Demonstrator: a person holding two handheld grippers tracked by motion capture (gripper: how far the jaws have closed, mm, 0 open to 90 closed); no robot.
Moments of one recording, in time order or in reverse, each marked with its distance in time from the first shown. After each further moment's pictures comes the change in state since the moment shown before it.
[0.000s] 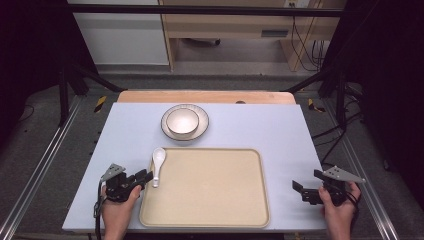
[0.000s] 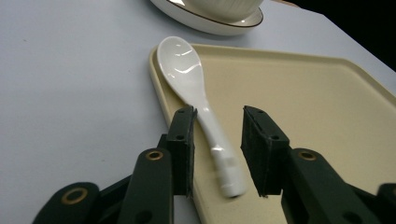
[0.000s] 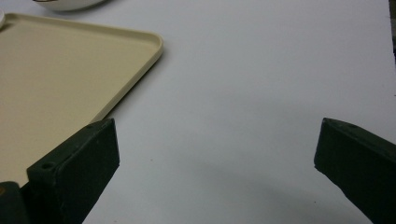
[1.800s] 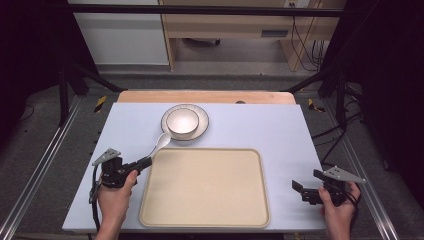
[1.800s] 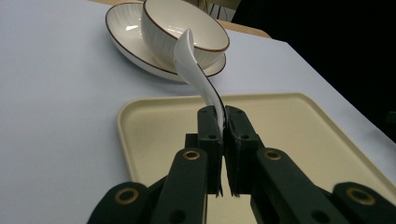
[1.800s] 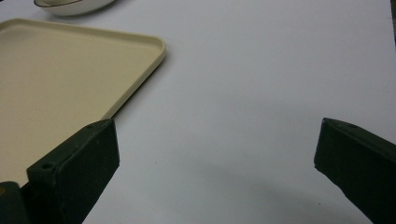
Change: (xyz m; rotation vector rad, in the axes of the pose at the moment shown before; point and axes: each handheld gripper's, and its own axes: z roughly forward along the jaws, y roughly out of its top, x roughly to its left) left arm -0.012 0.046 -0.009 -0.025 -0.101 -0.043; right arm 0.001 0.000 -0.001 -0.008 0.006 0.012
